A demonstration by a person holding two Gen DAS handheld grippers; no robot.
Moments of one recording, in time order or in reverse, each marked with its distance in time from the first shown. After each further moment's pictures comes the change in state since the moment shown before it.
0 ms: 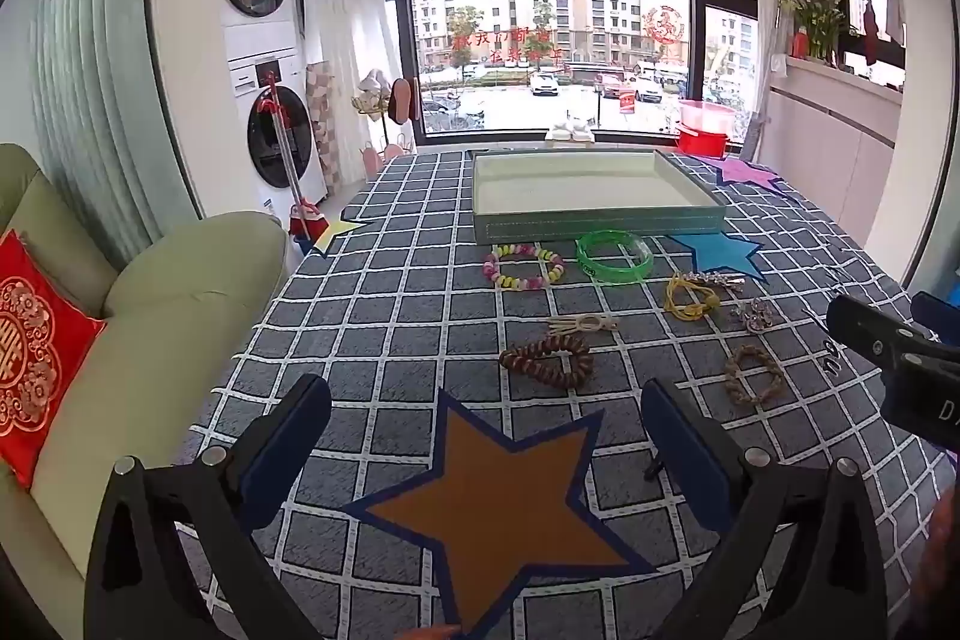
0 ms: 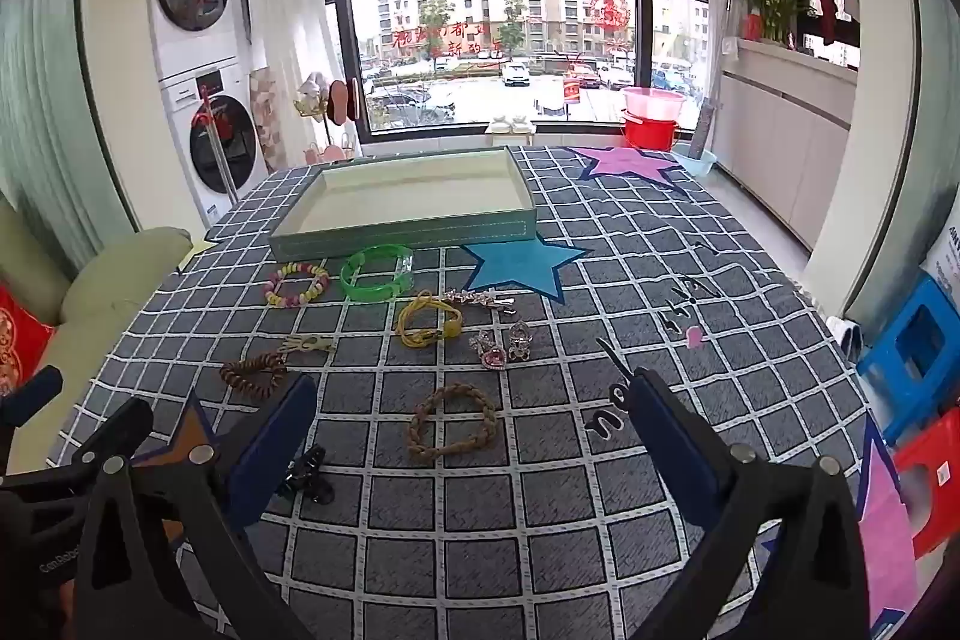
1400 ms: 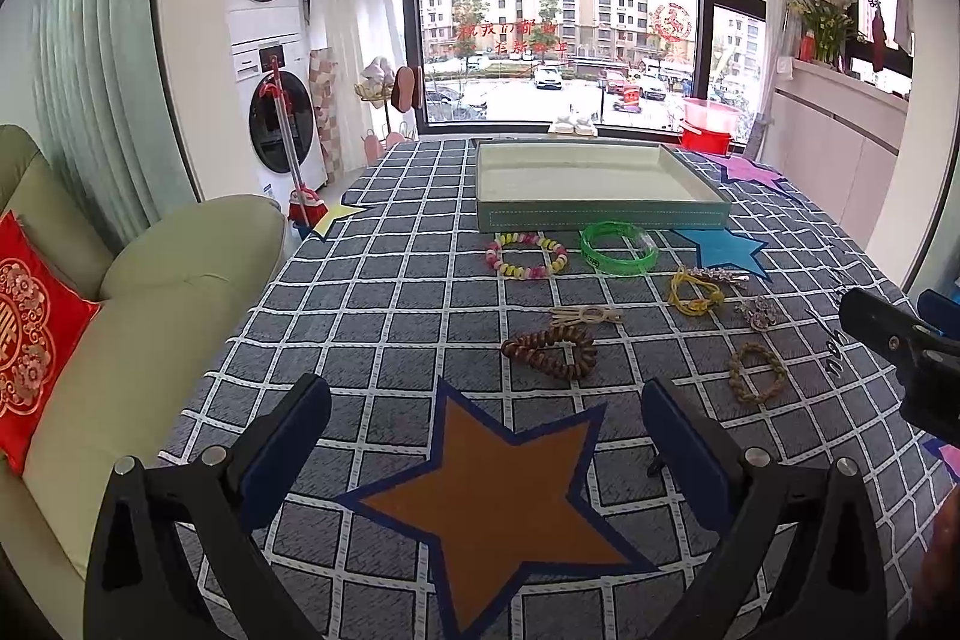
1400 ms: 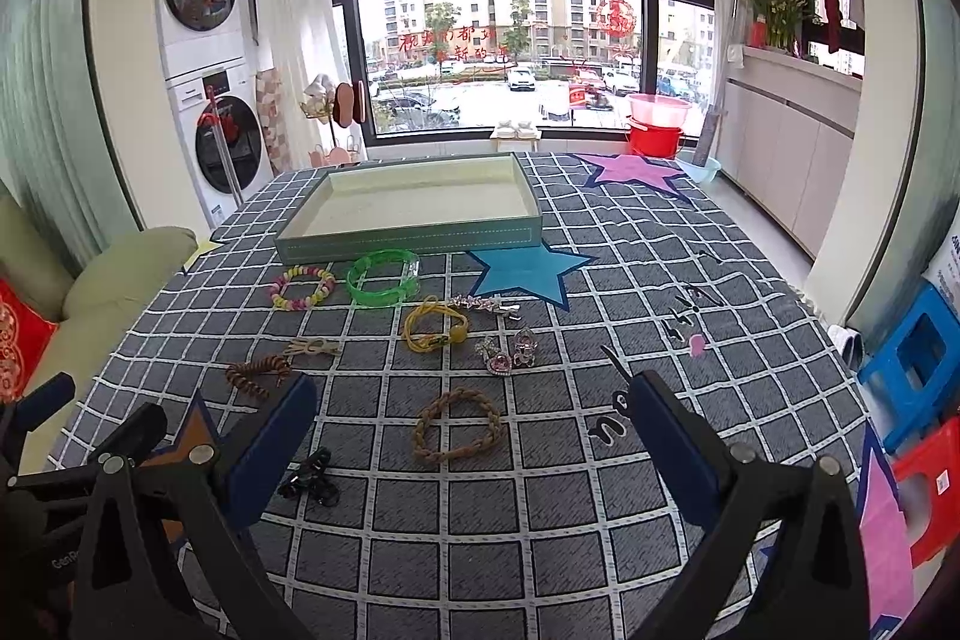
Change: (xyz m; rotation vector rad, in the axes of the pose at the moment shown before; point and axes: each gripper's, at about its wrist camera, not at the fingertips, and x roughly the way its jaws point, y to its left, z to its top) left arm 0.009 0.003 -0.003 -0.029 0.036 -0.002; right arm -0.001 0.004 0.002 0.001 -0.001 0.009
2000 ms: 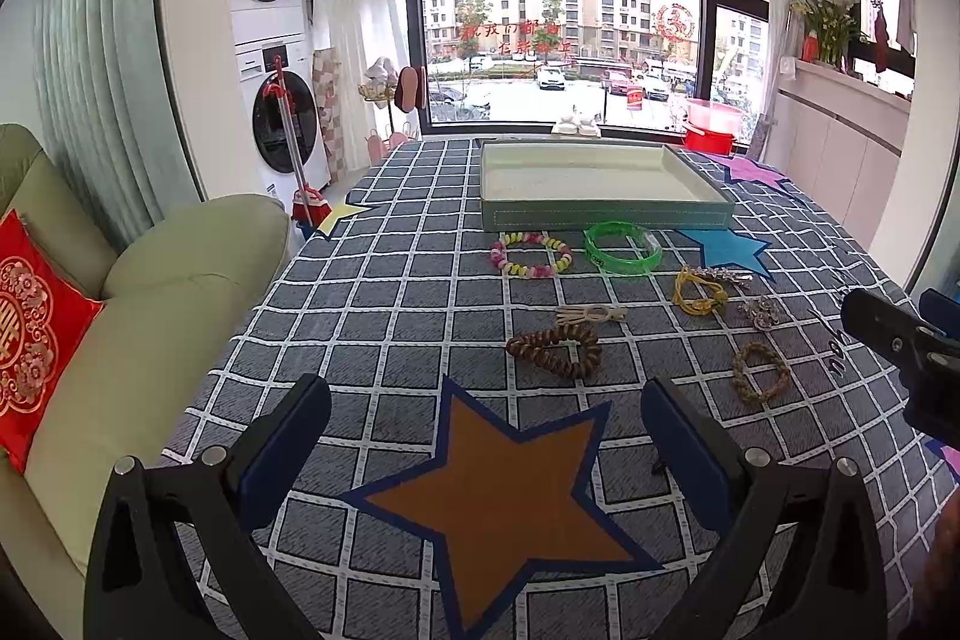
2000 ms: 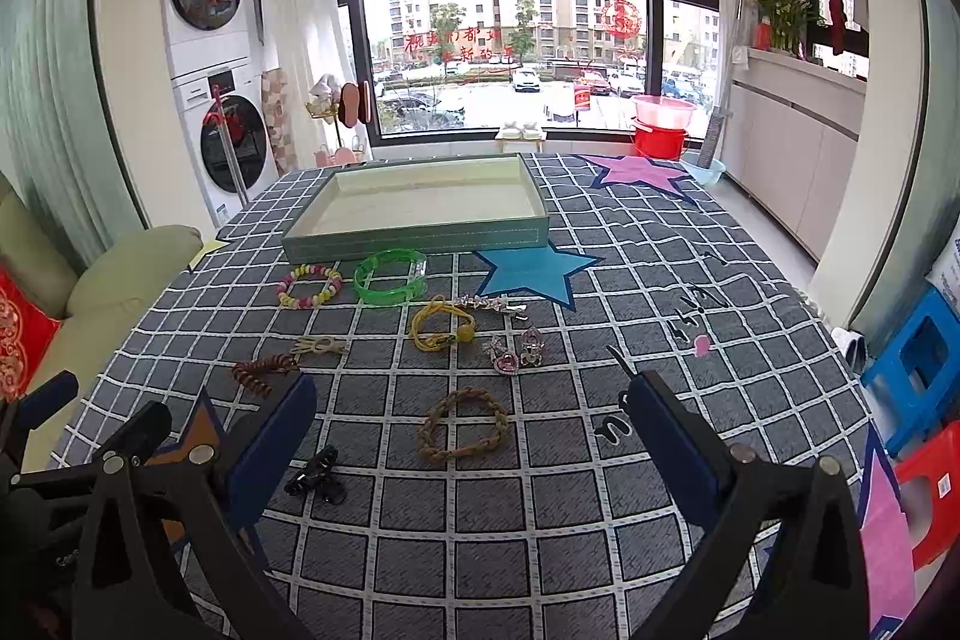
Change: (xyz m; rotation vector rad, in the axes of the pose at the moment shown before) left arm 0.001 0.002 -0.001 -0.005 0.000 0.007; right arm -0.002 0.003 -0.001 -0.007 -0.003 0.010
